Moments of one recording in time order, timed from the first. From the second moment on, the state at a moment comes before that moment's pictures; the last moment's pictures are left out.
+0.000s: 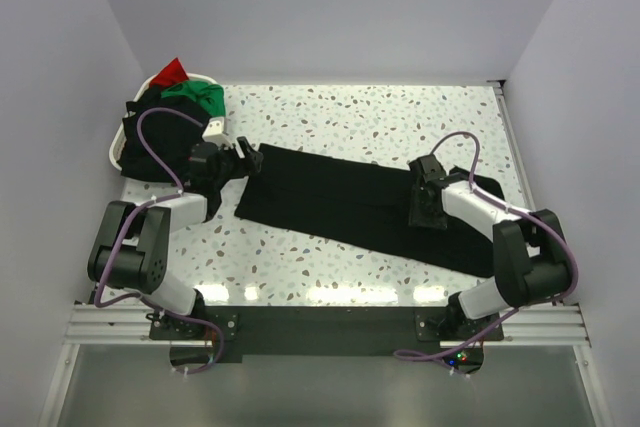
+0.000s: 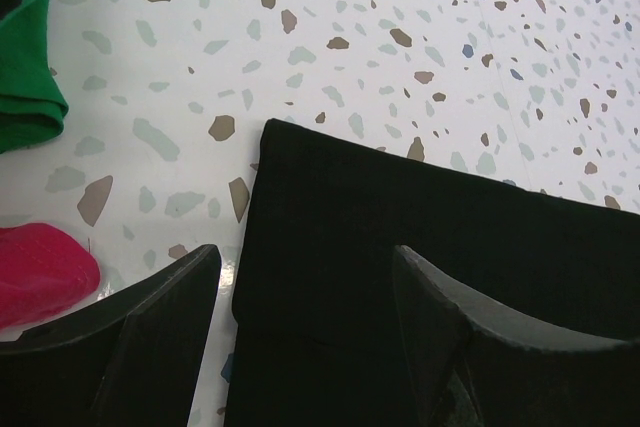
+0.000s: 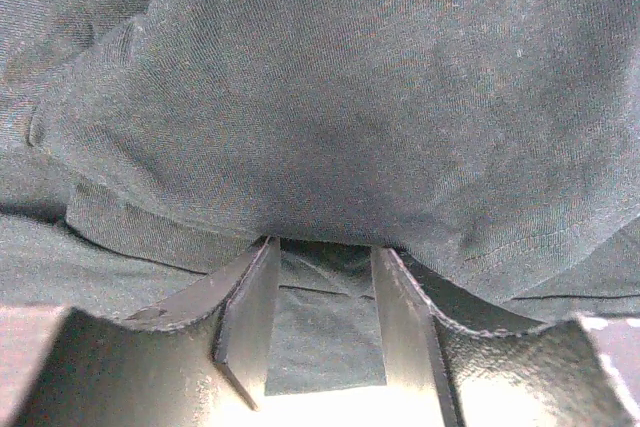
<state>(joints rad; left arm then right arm) -0.14 1.55 0.61 0.58 0.12 -0.37 0.29 1.48 0.80 -0.61 0.25 0.44</state>
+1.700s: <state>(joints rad) -0.26 1.67 0.74 0.61 0.18 -0.37 0.34 1.48 1.03 -0.66 0.17 0.46</state>
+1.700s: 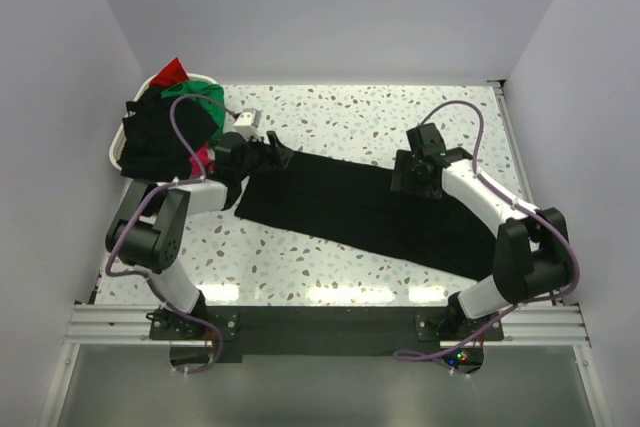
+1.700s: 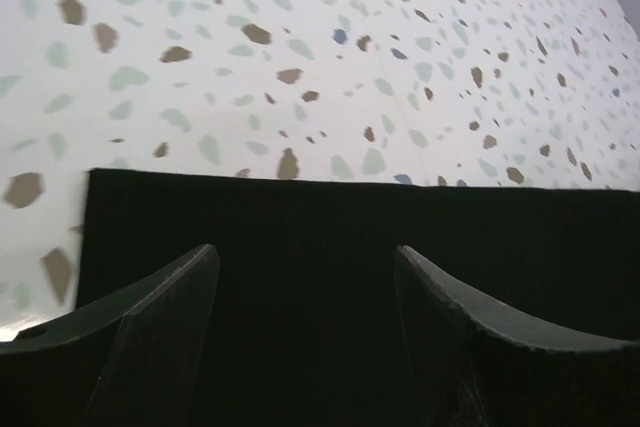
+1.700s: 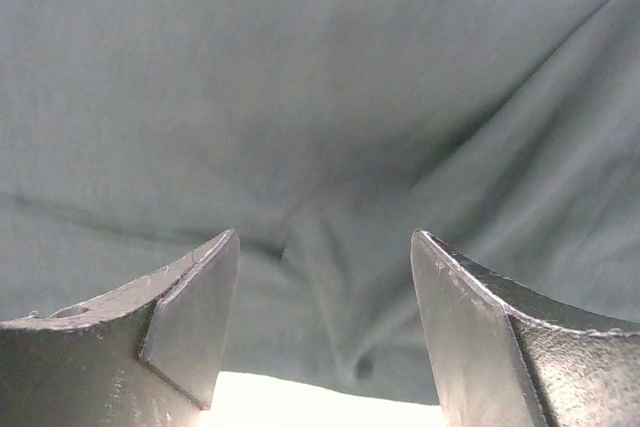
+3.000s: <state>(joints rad) -0.14 1.81 0.83 0.50 0.17 -0.44 0.05 1.68 1.14 -0.48 0.03 0.42</state>
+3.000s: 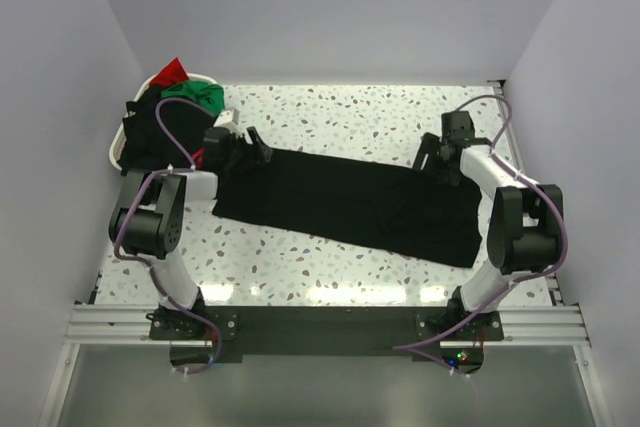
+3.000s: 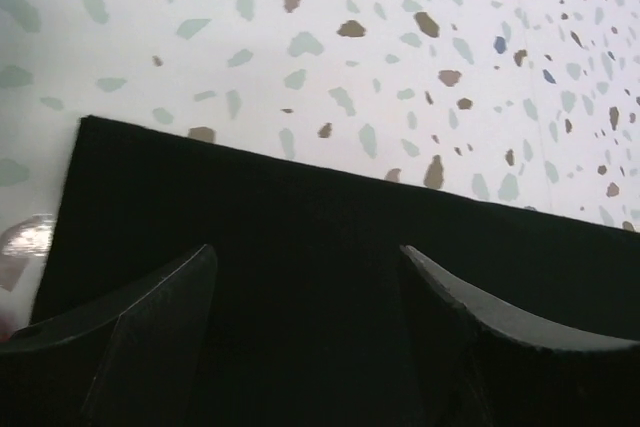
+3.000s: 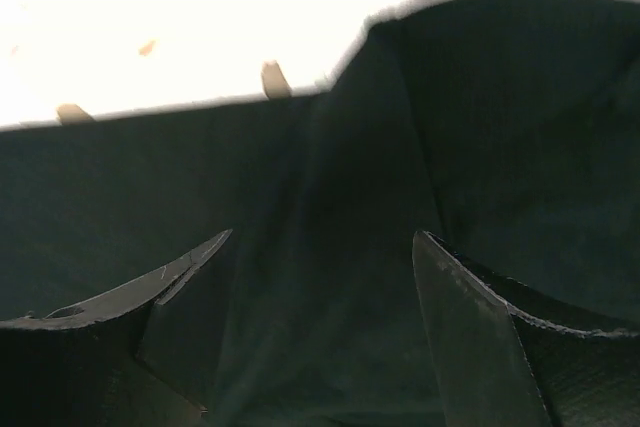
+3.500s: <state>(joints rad) -0.35 1.93 0.96 0.62 0.33 -0.52 0.03 1.42 0.89 -0.55 0.09 0.43</state>
